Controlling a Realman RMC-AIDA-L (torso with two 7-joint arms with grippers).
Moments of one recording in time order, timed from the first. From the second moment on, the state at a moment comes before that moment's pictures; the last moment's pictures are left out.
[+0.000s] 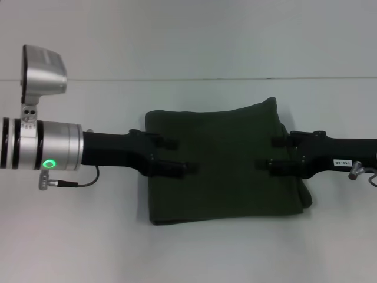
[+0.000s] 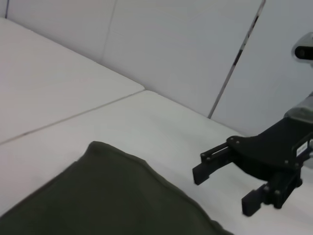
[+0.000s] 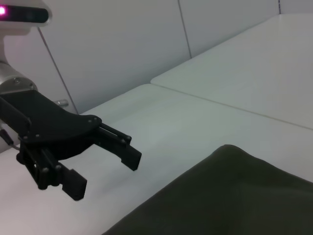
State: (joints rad) left arm -0.68 -2.06 0.82 0.65 2.02 1.48 -1.65; right arm 0.58 2.09 -0.77 -0.76 -2.05 -1.41 1.61
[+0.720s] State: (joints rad) left arm -0.68 -2.07 0.82 0.65 2.02 1.46 -1.71; right arm 0.57 2.08 -0.78 -0.77 -2.06 -1.44 1.52
